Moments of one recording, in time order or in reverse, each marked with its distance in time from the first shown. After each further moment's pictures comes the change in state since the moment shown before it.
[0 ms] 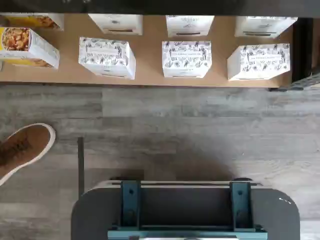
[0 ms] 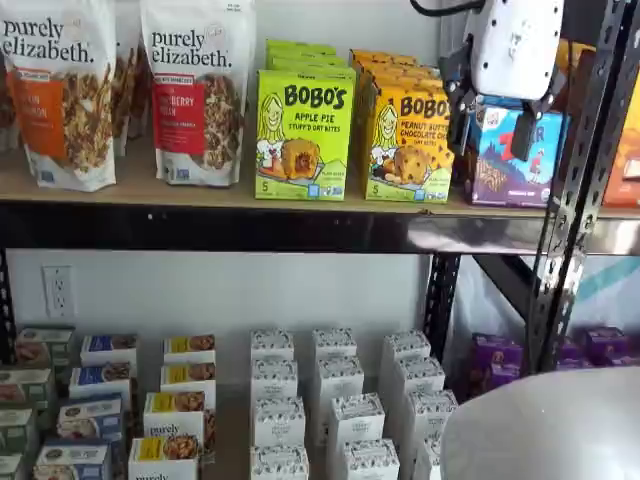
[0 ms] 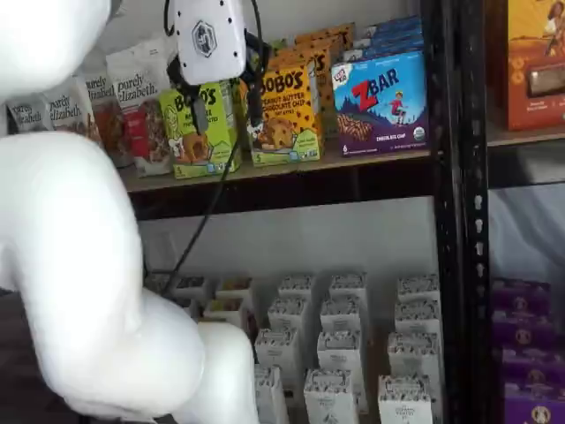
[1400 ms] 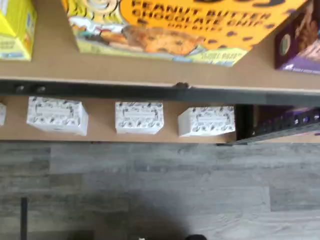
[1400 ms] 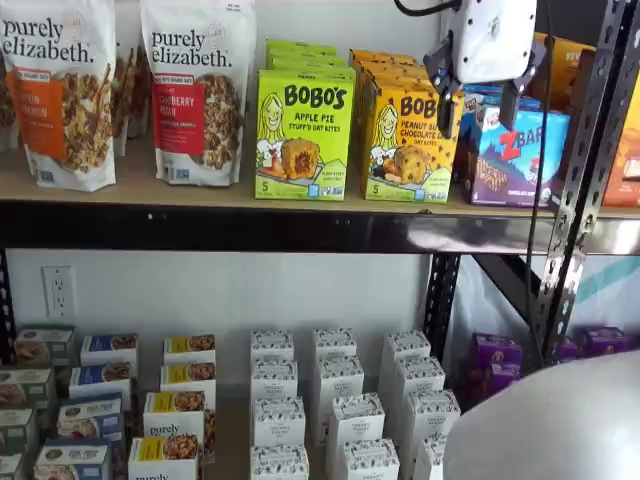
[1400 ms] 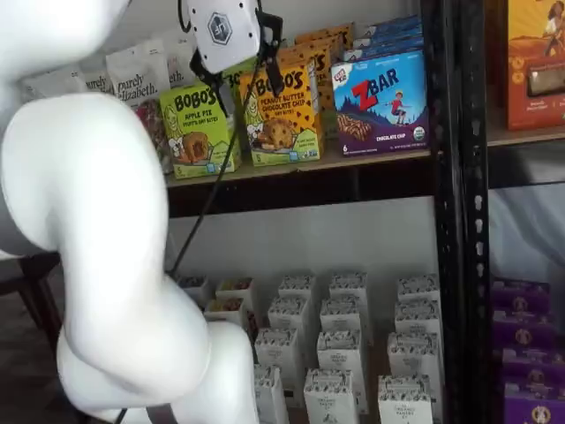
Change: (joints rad) arm 0.109 0.095 -0.031 -0.190 -0.184 0.069
